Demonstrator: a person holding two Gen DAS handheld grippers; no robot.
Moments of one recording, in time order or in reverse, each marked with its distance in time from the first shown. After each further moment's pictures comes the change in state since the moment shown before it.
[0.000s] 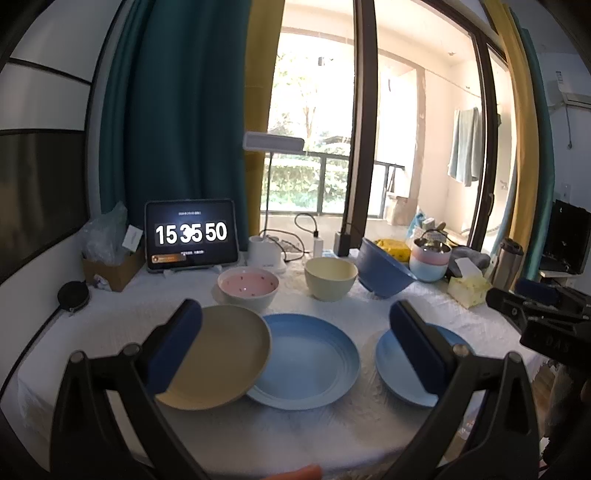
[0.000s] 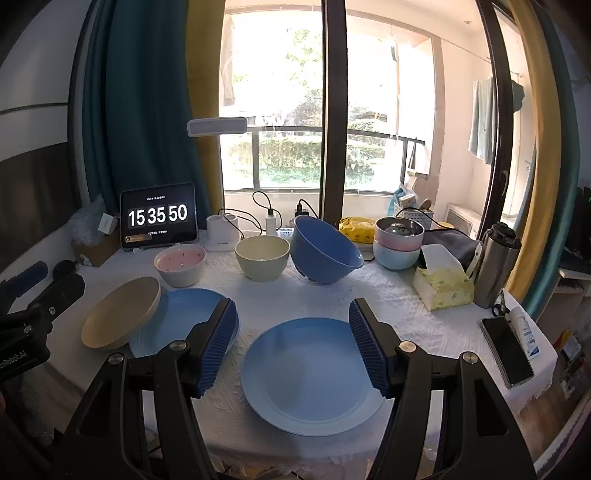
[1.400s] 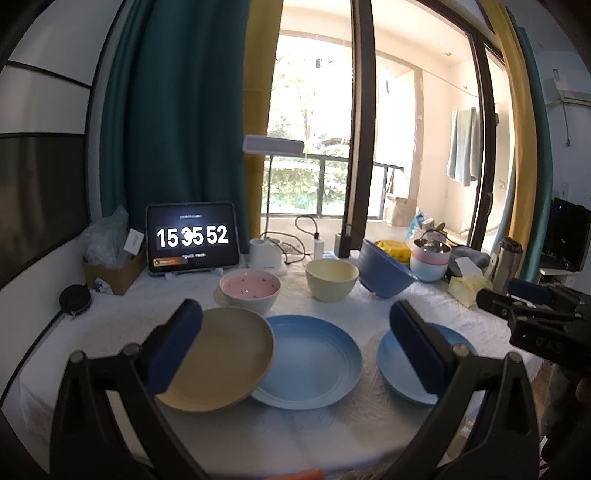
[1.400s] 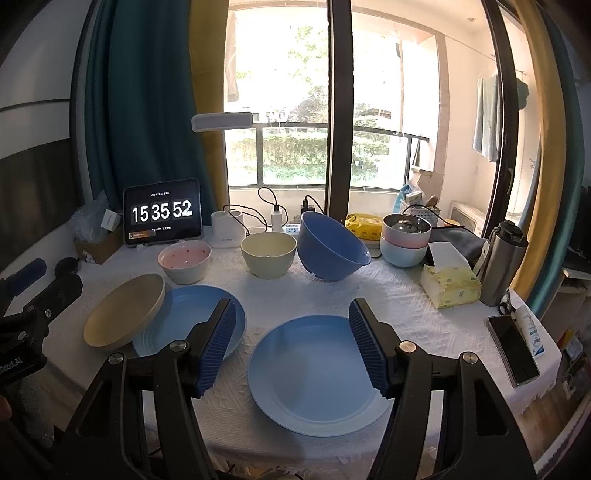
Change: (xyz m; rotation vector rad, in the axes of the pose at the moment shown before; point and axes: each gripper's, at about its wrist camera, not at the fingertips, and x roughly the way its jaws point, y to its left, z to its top) left arm -0.005 -0.003 0.000 0.010 -0.012 0.003; right arm 0.004 0.007 0.000 -0.002 0.013 0.012
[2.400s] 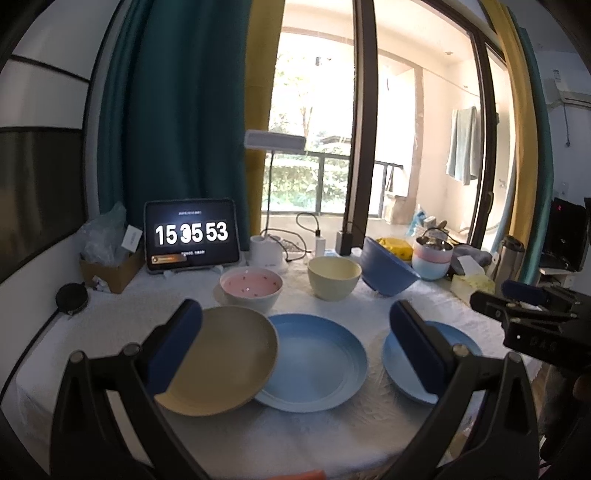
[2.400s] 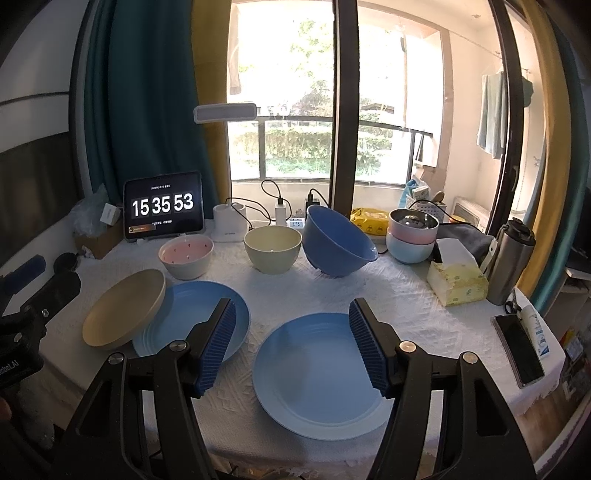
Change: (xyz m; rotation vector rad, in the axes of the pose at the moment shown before) left arm 0.013 0.016 -0.003 -0.008 0.015 -0.012; right arm 0.016 0.005 0.000 -0.005 0.032 0.012
